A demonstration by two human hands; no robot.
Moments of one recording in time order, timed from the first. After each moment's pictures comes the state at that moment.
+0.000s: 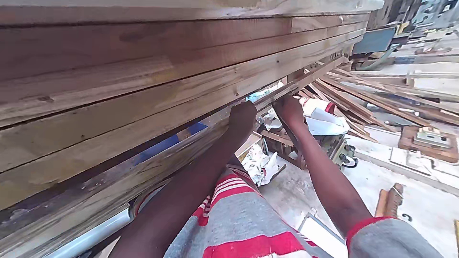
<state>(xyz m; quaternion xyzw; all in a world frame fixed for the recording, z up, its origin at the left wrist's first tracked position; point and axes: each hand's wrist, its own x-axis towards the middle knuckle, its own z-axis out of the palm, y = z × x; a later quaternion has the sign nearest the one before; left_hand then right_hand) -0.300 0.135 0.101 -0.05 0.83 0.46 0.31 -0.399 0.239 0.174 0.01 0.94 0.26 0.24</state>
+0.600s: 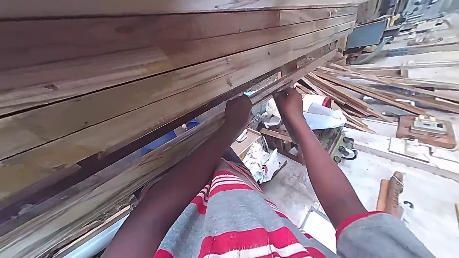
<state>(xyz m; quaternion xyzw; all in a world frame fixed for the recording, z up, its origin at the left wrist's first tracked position) -0.296 0.135 0.103 -0.06 0.84 0.46 0.29 -0.393 0.256 0.188 0.01 0.97 0.17 0.18</state>
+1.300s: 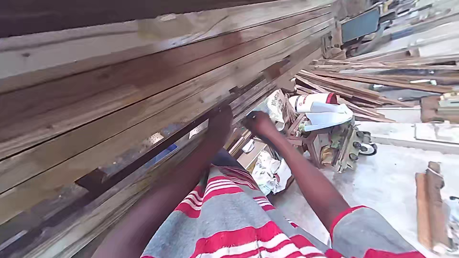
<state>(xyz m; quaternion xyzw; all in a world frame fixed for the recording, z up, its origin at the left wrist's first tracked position) -0.290 0.146 0.095 -0.07 0.89 0.39 0.24 -0.344 0.286 0.180 -0.05 0.95 0.01 0.30</state>
